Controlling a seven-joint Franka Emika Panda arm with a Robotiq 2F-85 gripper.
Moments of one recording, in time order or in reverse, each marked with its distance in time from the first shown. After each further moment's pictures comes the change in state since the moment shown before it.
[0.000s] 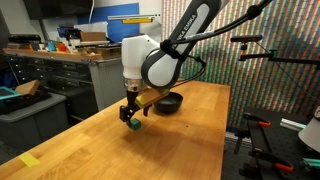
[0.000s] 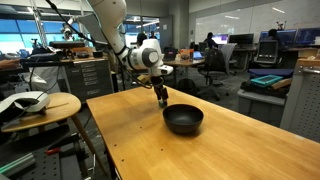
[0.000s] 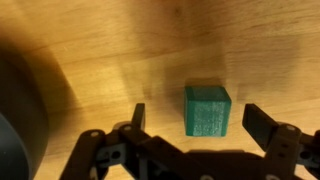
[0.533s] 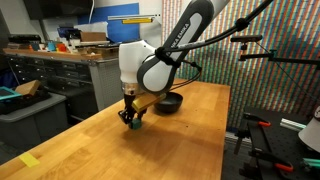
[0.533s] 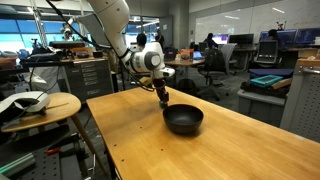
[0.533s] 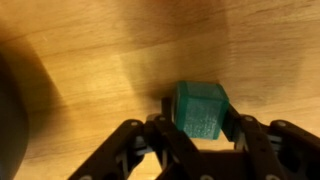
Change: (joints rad) arm 0.001 0.060 -0.004 0.064 0.013 0.000 -0.010
